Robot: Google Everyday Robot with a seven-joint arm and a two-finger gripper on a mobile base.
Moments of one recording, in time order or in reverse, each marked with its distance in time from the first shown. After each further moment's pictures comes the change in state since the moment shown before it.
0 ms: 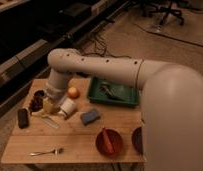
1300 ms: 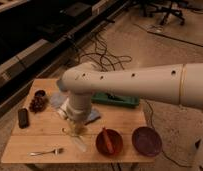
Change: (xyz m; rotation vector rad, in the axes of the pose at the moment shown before) arm 0.152 0.018 -0.008 0.186 0.122 0.350
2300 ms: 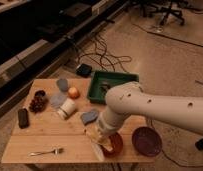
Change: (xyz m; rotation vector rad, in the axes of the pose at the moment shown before) arm 0.090 -0.054 0.003 -0.021 -0.176 0.259
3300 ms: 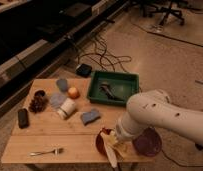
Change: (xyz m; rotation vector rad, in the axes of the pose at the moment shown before) arm 0.041 -0.038 -0.022 0.040 -0.048 0.129
